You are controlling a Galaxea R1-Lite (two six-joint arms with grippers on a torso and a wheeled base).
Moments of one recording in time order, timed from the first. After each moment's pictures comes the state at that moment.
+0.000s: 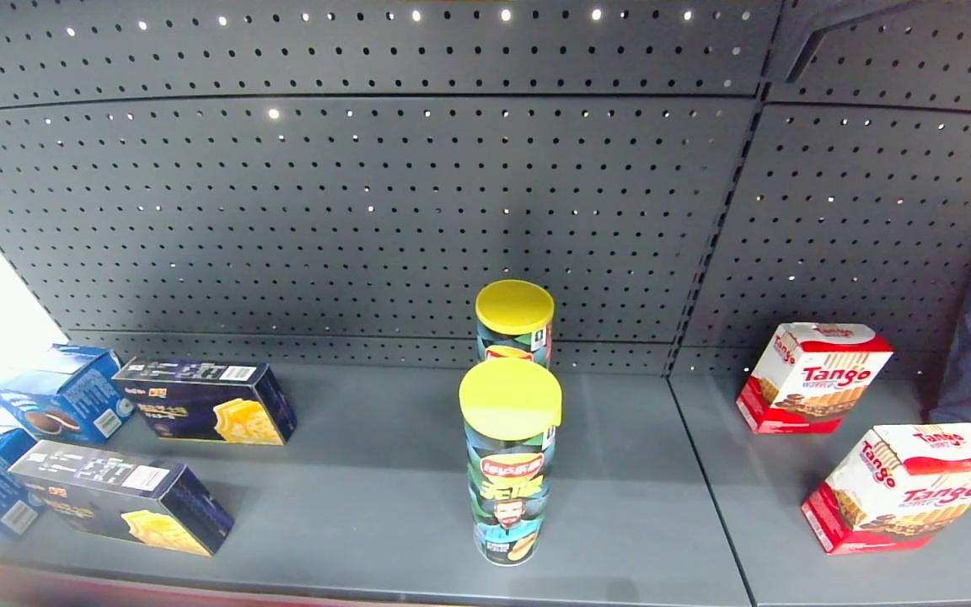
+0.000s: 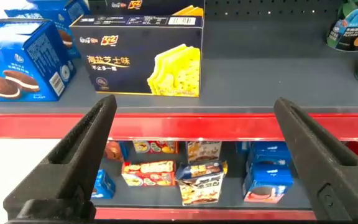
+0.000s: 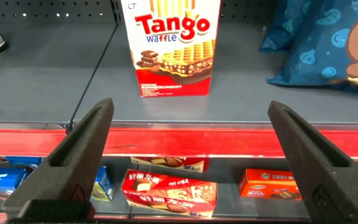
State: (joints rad) left arm 0.00 0.00 0.00 0.00 -0.02 0.01; right arm 0.00 0.00 0.00 0.00 -0.02 0.01
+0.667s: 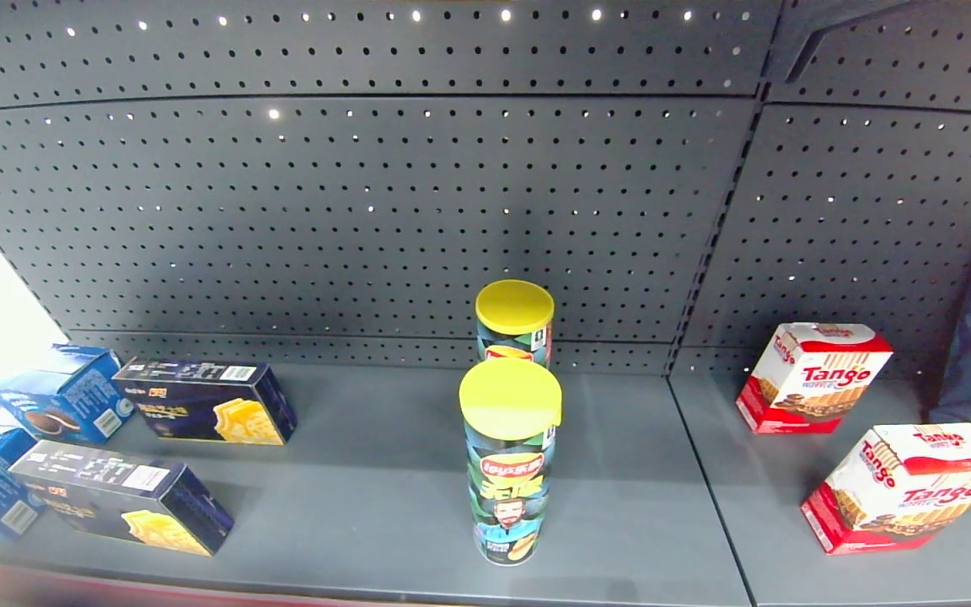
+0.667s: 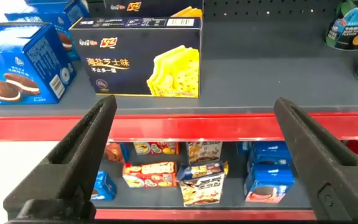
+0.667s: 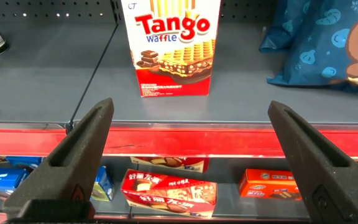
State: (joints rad) left arm 0.00 0.00 0.00 0.00 -0.02 0.03; right arm 0.00 0.00 0.00 0.00 -0.02 0.01
